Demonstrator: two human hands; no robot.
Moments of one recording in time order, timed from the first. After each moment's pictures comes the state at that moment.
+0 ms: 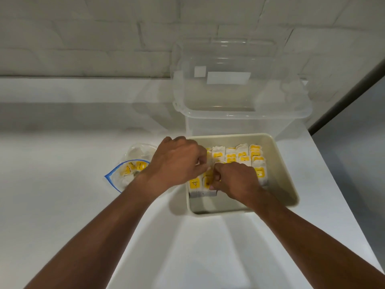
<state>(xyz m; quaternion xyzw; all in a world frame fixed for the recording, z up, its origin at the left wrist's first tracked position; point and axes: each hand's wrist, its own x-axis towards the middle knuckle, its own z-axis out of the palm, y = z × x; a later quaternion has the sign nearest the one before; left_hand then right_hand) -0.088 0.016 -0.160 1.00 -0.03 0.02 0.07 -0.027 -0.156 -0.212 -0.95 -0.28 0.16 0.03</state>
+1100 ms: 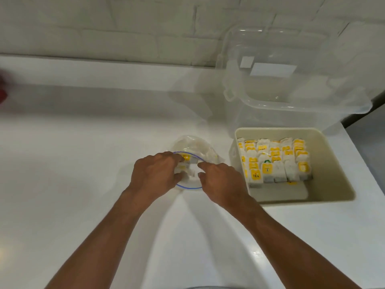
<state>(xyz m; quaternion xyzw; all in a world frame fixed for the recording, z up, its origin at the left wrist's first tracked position) -0.196 0.148 -0.211 0.99 0.13 -0.04 0.10 -0.131 -0.018 -0.214 -0.94 -0.29 0.15 0.06</state>
